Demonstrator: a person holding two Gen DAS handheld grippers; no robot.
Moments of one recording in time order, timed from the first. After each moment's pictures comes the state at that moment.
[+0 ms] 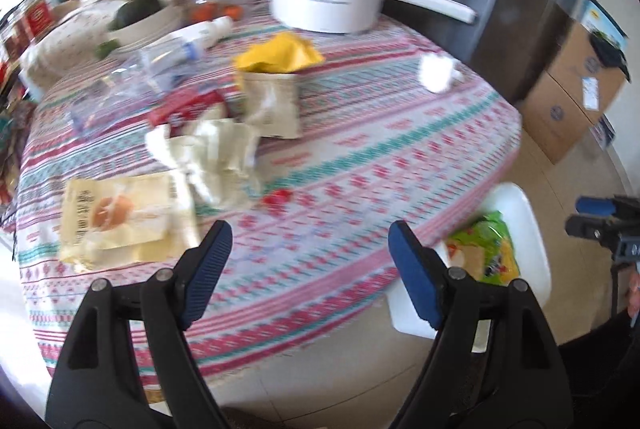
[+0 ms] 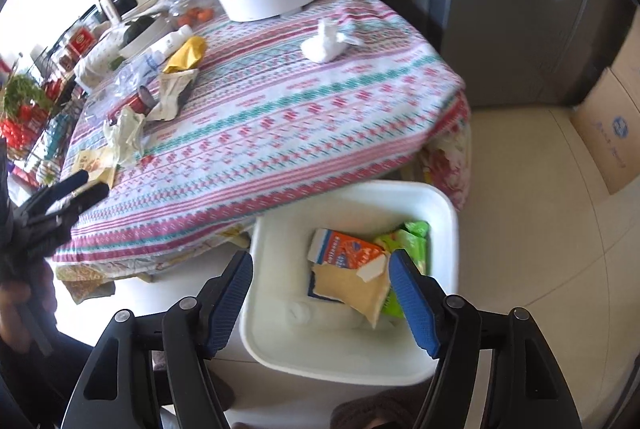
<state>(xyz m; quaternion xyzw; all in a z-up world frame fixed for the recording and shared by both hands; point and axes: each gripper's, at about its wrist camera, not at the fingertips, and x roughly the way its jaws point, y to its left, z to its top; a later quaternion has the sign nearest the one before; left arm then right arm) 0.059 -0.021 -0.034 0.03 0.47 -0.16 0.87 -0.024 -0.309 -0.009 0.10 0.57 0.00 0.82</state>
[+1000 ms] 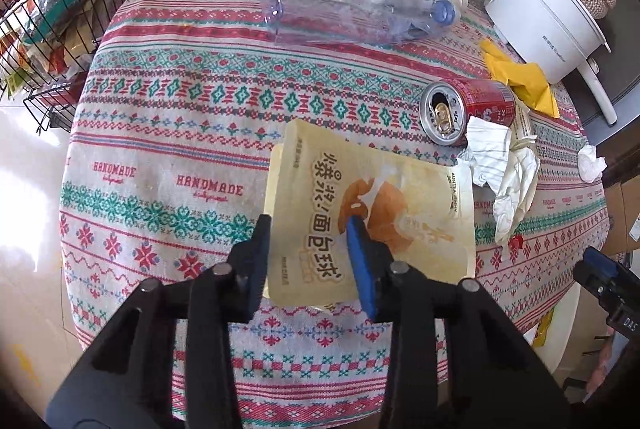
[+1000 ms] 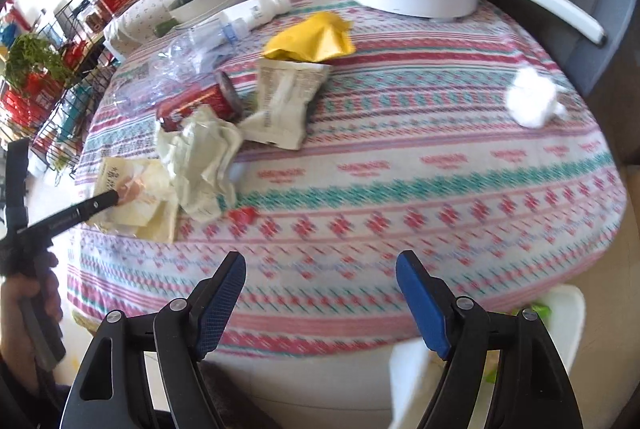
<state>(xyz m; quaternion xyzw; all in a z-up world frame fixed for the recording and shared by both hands) 0.139 0.154 -0.095 -0.09 0.57 0.00 0.82 0.119 -0.133 -0.047 0.07 0.58 0.07 0.81</state>
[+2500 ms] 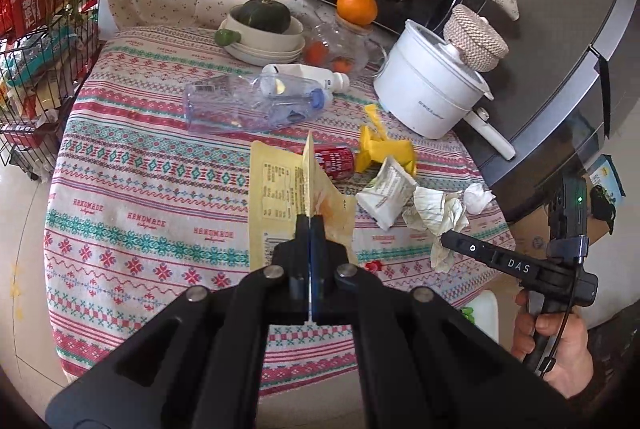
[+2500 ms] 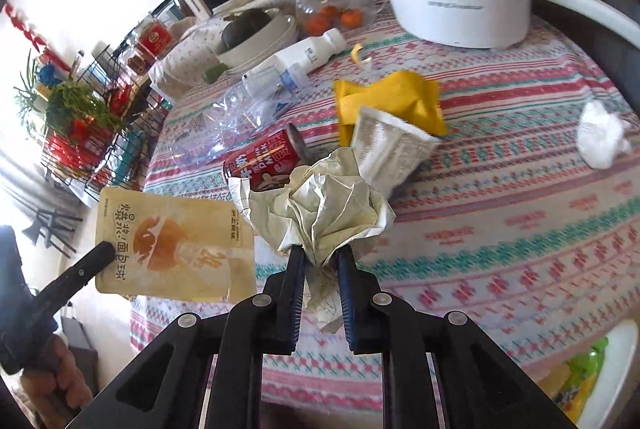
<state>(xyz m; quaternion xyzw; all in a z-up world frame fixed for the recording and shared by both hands) 0.087 0.127 0.004 -0.16 0.43 -0.12 0.88 0.149 -0.124 -0.026 0.16 0.53 0.14 0.82</state>
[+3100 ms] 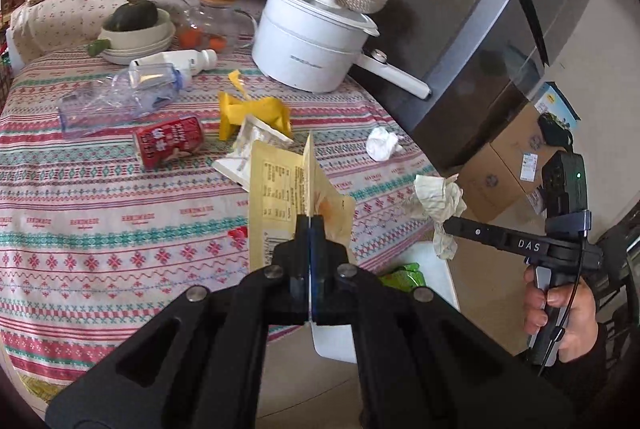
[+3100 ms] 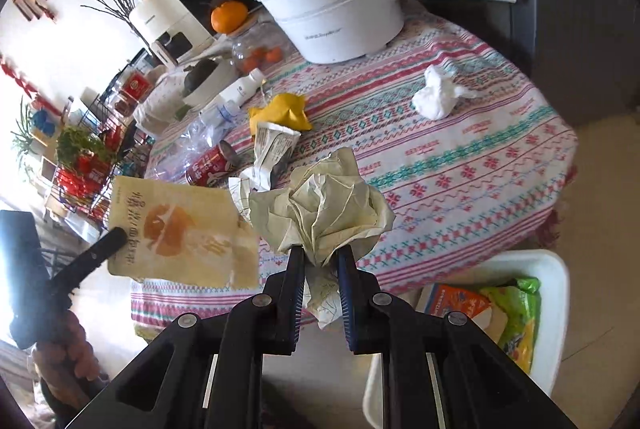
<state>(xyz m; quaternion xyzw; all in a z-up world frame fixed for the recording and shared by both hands) 0.051 0.008 0.019 -0.10 0.44 -0.26 0.86 0.047 -0.269 0.009 0.21 0.50 0.09 0.83</state>
